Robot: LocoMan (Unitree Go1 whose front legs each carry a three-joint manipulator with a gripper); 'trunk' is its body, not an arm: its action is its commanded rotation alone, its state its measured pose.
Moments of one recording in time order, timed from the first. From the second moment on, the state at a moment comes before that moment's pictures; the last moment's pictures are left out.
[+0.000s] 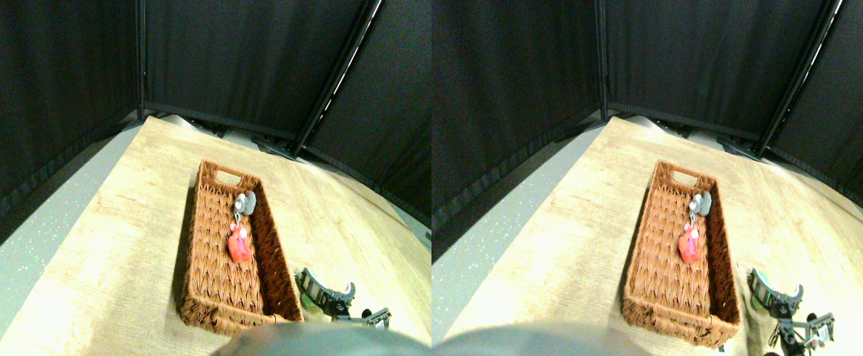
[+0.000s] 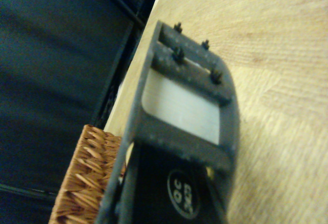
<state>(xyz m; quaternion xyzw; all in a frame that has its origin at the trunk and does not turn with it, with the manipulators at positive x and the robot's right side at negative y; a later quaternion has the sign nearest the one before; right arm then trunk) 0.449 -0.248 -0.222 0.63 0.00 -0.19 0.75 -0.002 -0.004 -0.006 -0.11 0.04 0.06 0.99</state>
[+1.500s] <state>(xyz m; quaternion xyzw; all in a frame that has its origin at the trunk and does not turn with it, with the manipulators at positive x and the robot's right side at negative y) 0.492 -0.176 -0.128 0.56 0.02 -0.07 0.83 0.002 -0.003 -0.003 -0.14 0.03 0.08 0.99</state>
